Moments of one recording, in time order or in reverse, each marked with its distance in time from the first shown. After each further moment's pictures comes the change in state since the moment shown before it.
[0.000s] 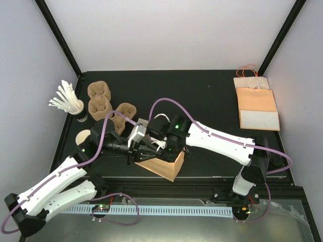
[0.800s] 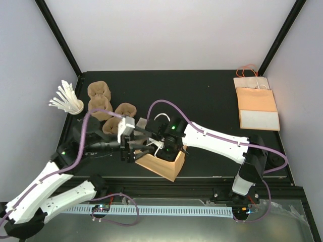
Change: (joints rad) left arm -0.012 -0.055 0.158 -0.219 -0.216 0.020; right arm -0.008 0.030 -0.058 0.072 0.002 -0.028
